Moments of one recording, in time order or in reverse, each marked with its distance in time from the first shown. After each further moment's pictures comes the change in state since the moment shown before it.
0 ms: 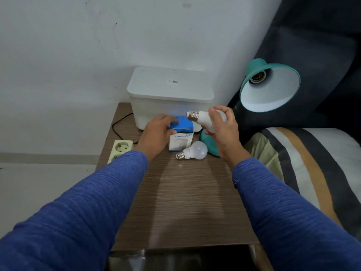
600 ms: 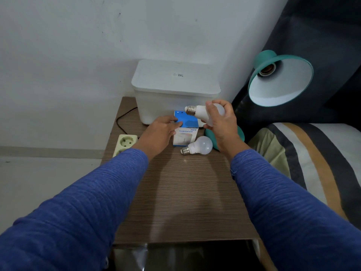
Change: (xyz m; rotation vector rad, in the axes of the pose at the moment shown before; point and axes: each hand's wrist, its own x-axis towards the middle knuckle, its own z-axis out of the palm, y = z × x) left_hand -0.008 -0.022 0.004 0.236 -0.155 0.154; right_hand -0.001 0.002 0.018 -0.098 0.004 0.002
